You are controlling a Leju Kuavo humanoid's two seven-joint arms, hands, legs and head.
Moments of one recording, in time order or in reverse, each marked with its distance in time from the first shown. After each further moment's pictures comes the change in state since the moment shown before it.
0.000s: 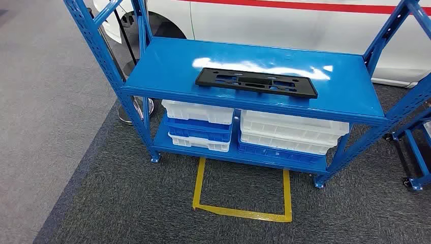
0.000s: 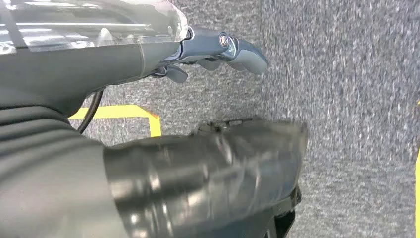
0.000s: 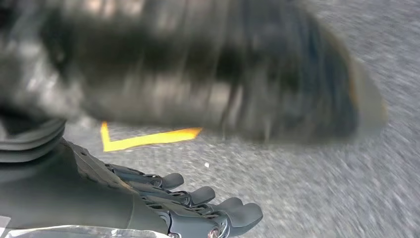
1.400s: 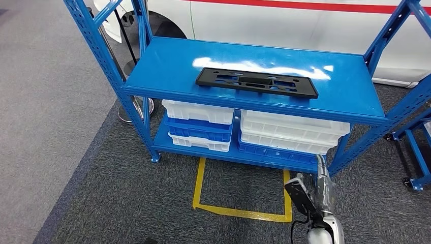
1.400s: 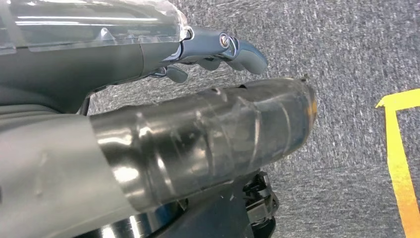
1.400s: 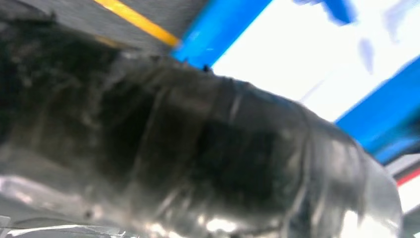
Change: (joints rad) left arm -0.072 -0.015 -0.334 0.049 0.175 0.056 -0.053; right arm -0.069 -0.026 0.965 -0.822 0.012 -0.003 -0.231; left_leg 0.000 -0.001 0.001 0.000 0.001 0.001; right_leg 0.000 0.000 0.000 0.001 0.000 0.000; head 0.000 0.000
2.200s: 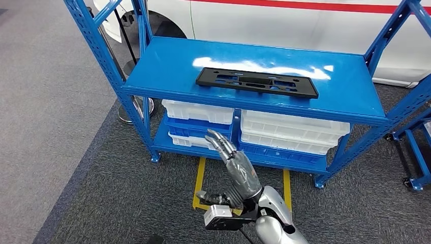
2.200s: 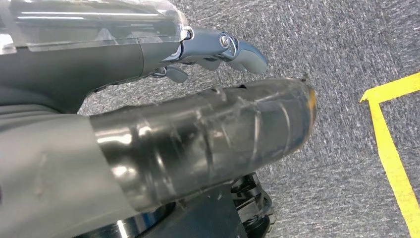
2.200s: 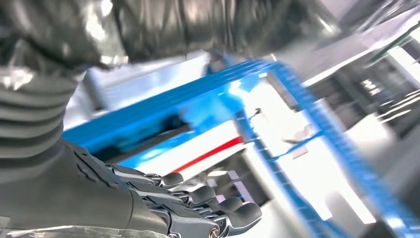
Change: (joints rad) left arm -0.035 -0.008 -0.108 0.012 -0.003 0.013 0.015; right arm -0.152 -0.051 0.756 -0.331 -0.083 0.137 -0.033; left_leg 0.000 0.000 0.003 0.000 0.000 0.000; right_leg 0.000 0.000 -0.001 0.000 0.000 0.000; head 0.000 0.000
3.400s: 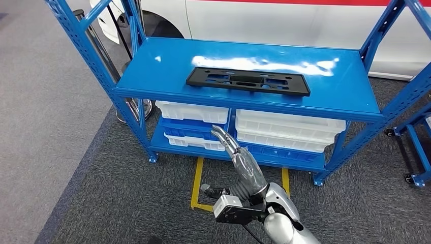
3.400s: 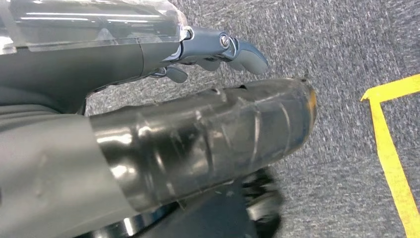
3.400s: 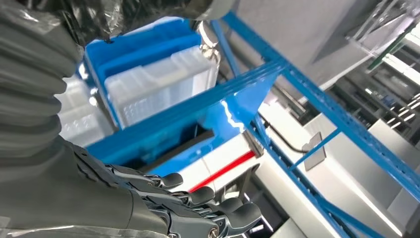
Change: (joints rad) left arm 0.015 -0.005 -0.005 0.011 0.057 0.021 -0.023; right arm -0.024 -0.080 0.031 -0.075 -0.153 0.044 0.110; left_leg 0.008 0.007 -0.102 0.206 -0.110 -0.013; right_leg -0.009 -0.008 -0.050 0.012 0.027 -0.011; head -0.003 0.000
